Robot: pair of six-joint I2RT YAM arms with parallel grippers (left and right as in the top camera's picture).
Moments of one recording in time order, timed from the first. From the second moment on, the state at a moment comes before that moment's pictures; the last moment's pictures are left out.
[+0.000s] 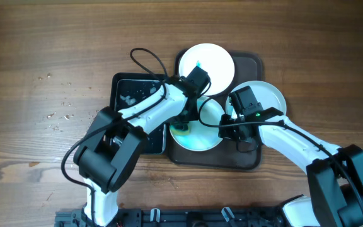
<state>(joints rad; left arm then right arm) -0.65 2.02 1.34 -0.82 -0.08 -0.70 0.40 1.60 0.74 -0.44 -0.20 0.60</state>
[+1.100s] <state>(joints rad) -0.61 2.03 1.35 -0.64 0.10 -0.33 0.40 1.60 0.75 -0.44 -0.20 0.61</state>
